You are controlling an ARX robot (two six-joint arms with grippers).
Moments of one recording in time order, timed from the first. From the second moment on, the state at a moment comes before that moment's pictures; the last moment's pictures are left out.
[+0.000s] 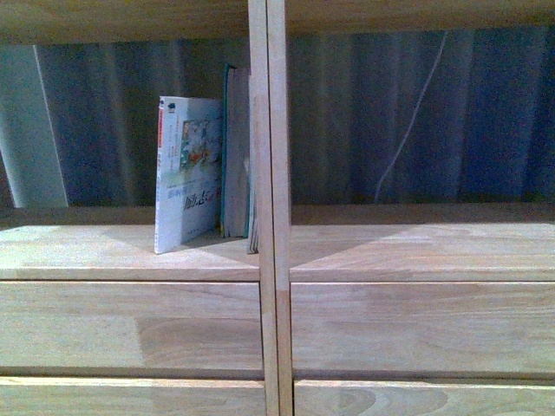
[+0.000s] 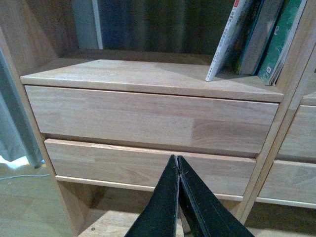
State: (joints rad) left arm 0.00 0.29 0.03 0.28 0.00 -0.01; right arm 0.00 0.28 0.04 0.23 0.00 0.01
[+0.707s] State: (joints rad) left arm 0.00 0.01 0.01 0.00 0.00 -0.01; right arm 0.00 0.01 0.01 0.00 0.00 0.01
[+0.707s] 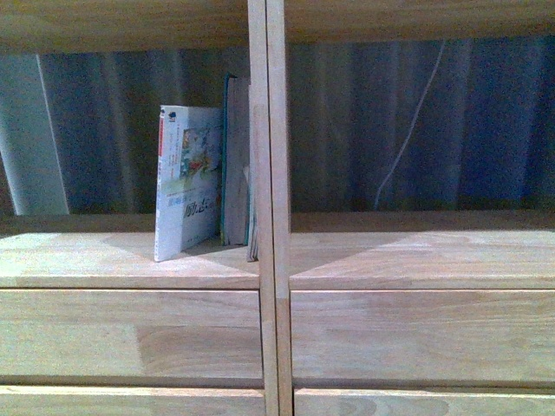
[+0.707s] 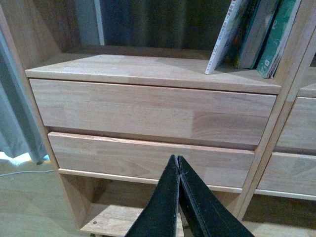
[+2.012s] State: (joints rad) left arm 0.00 0.01 0.01 0.00 0.00 -0.01; right arm 0.00 0.01 0.01 0.00 0.00 0.00
